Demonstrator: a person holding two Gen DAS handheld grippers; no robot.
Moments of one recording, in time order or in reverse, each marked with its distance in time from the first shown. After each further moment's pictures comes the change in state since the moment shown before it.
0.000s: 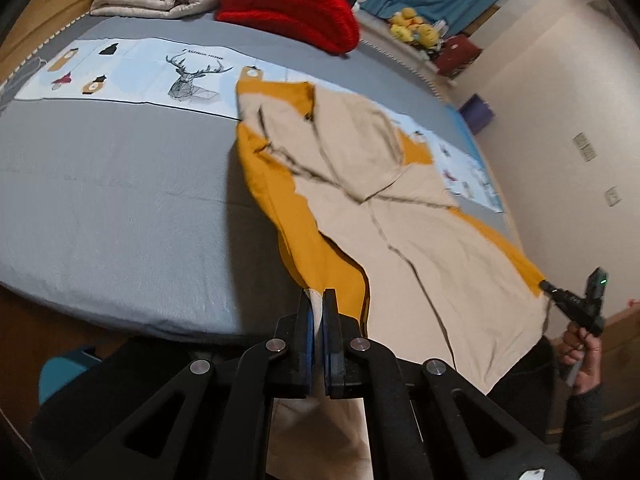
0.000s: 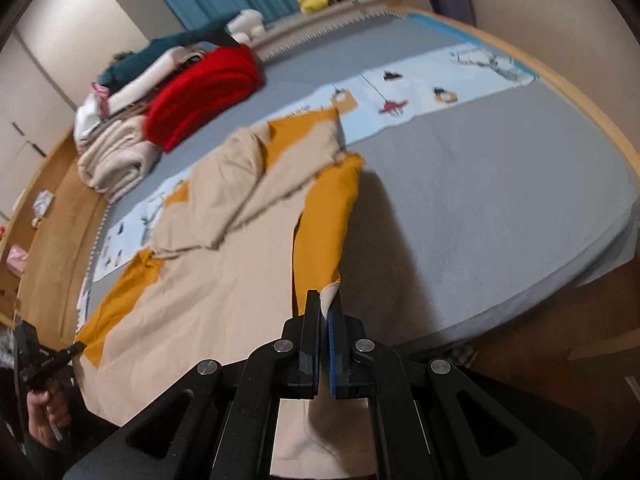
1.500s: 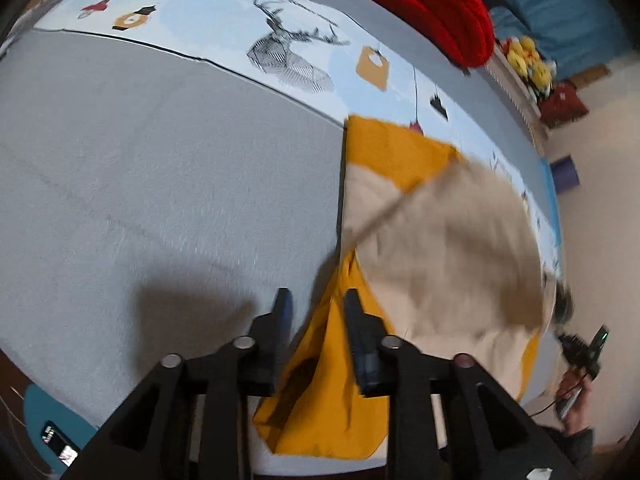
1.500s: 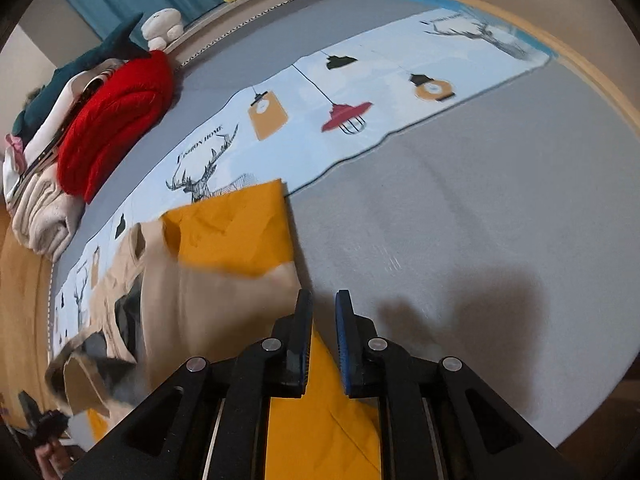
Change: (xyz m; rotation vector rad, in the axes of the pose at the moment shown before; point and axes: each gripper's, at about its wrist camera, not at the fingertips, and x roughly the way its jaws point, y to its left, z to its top) left arm 0.153 0.127 0.118 -0.270 0.085 0.171; right arm 0.225 -0.077 0.149 0.156 0.083 -0.161
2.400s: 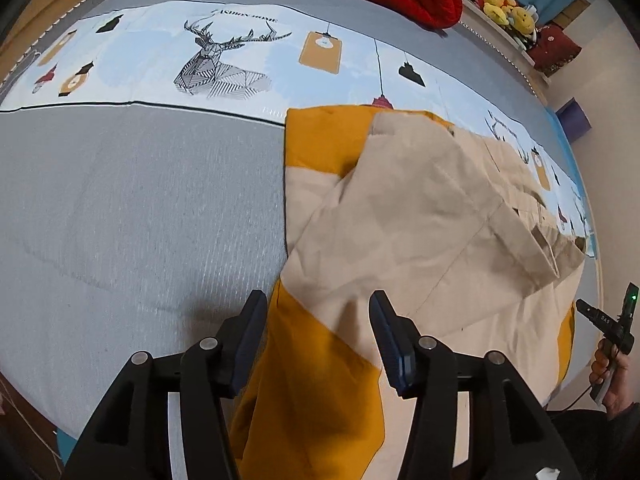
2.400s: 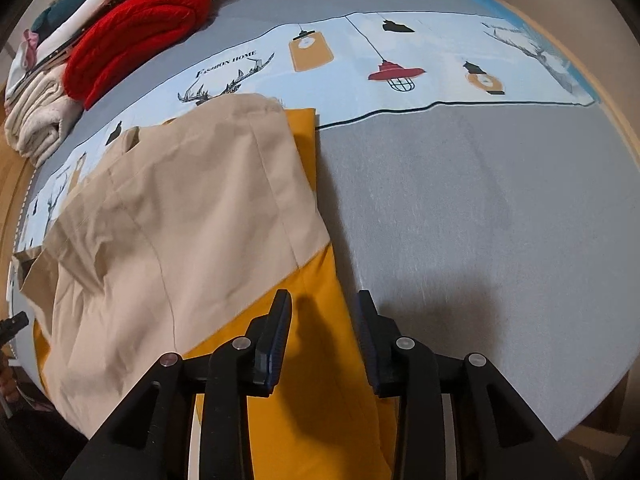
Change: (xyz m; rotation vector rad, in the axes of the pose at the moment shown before) left arm 0.037 -0.070 0.013 0.170 -0.012 0.113; right arm 0.040 0.037 -0.023 -0.256 0.116 -0.086
